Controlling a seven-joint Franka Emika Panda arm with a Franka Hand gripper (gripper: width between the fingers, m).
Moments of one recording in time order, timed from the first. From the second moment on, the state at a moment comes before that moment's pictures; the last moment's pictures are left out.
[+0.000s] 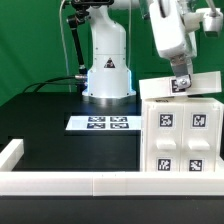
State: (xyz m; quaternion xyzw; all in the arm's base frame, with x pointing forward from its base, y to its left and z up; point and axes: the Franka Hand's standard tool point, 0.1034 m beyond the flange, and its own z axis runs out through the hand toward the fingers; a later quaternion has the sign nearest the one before) arm 0.611 0.091 0.157 -0.54 0.82 0.02 0.18
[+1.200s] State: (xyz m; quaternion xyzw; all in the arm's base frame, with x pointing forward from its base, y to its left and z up) arm 0.610 0.089 0.171 -0.45 0.87 0.06 0.19
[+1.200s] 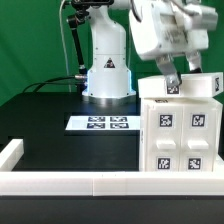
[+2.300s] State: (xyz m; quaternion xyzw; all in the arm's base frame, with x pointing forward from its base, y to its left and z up) arm 0.610 0.096 0.196 -0.76 0.62 -0.01 0.18
